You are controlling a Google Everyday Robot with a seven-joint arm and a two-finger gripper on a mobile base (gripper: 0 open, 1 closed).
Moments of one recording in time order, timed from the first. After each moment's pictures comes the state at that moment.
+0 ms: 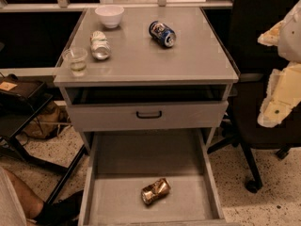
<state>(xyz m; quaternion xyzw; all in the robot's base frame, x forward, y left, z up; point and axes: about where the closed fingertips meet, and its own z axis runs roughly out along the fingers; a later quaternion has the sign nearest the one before) 0.439 -0.214 0.985 -0.60 0.78 -0.05 0.17</state>
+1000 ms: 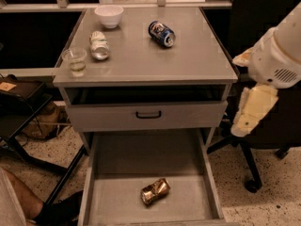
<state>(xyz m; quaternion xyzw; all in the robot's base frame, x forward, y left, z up) 0.460 -0.194 0.926 -0.61 0.77 0.01 0.19</state>
